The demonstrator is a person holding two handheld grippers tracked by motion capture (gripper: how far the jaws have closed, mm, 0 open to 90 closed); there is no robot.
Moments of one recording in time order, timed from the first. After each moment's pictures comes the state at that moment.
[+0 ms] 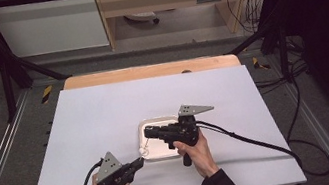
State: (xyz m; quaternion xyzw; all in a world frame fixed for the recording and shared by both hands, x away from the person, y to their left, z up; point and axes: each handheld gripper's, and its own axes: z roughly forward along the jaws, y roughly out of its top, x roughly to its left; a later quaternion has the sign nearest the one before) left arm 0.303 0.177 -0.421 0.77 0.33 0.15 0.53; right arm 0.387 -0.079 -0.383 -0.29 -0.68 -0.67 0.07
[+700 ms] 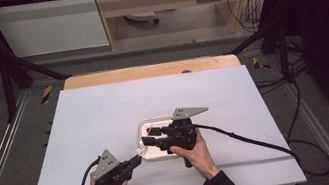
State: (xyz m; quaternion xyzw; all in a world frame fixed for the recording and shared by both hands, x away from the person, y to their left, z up) left arm 0.310 0.182 -0.418 0.77 0.33 0.15 0.53; right arm 0.381 -0.072 -0.379 -0.29 -0.74 -0.61 0.03
